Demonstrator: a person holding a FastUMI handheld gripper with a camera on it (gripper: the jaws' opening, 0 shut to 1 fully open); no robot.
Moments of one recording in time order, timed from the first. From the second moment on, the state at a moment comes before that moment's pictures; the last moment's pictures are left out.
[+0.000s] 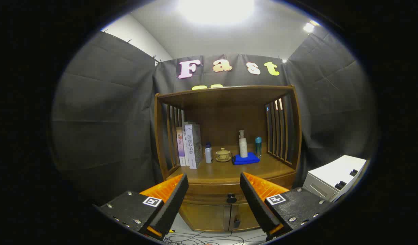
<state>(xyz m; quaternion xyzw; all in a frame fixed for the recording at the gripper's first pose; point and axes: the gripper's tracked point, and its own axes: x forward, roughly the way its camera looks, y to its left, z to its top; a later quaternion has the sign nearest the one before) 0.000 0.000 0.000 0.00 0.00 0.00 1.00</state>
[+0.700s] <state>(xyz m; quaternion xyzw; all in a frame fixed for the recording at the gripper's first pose) 0.000 -0.011 0.006 -0.03 0.00 -0.01 1.00</state>
